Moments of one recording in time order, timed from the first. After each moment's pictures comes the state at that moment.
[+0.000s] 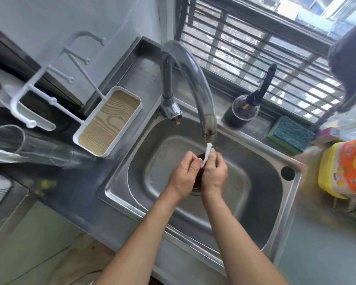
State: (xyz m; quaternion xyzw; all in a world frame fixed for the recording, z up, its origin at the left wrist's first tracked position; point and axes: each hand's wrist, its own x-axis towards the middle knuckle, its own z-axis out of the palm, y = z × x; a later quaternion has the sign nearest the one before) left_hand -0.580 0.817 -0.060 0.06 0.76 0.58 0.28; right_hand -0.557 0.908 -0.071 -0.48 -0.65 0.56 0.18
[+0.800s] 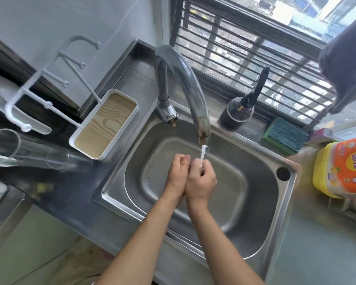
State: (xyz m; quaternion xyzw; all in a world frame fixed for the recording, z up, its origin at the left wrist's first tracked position) left_hand -0.584 0.830 -0.072 -0.10 0.71 0.64 0.27; right_hand -0.546 0.872 -0.048 -0.46 -0.70 0.51 0.19
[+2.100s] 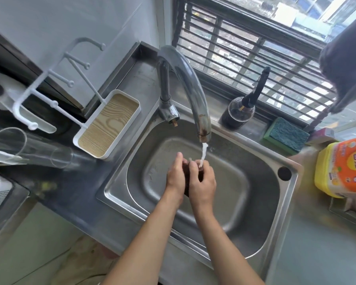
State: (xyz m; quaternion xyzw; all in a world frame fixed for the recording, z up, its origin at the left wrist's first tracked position) left_hand -0.581 0.827 -0.054 -0.25 0.64 0.65 0.32; right_hand -0.528 0.878 -0.058 -0.41 -0.73 0.53 0.13
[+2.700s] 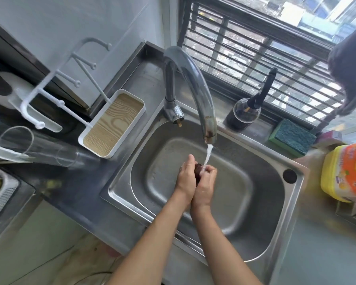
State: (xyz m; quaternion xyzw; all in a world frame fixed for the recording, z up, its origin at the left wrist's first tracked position) left_hand -0.573 0.836 -0.061 -0.22 0.67 0.63 0.32; right_hand -0.534 0.868 -0.078 -0.48 -0.55 0.67 0.15
